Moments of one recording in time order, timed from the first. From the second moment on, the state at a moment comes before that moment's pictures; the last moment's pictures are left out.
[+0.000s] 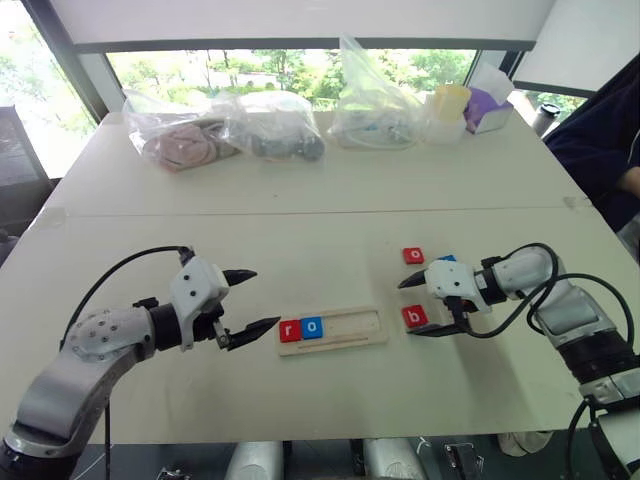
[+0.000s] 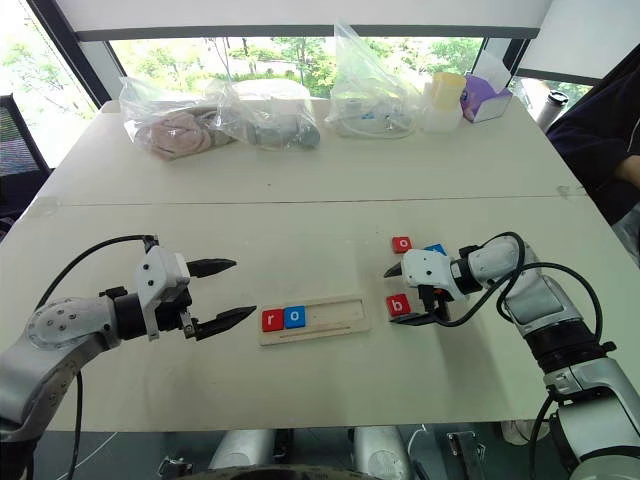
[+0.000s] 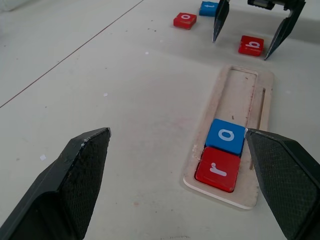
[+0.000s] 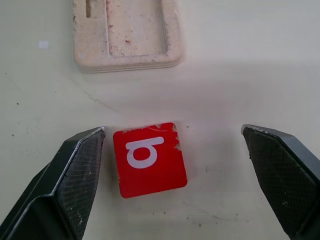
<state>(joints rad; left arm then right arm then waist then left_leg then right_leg) 0.04 0.76 0.10 -0.59 -0.48 0.52 -0.80 -0.48 -0.84 0.26 0.25 0.08 -0.05 1.38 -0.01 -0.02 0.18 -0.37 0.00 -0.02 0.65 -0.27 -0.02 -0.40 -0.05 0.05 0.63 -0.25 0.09</state>
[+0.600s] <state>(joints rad) 0.03 0.76 0.10 -0.59 -0.48 0.52 -0.80 -0.47 -0.88 0.25 0.25 0.09 0.01 1.43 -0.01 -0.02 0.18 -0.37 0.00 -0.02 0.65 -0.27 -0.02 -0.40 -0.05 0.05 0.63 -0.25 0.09</state>
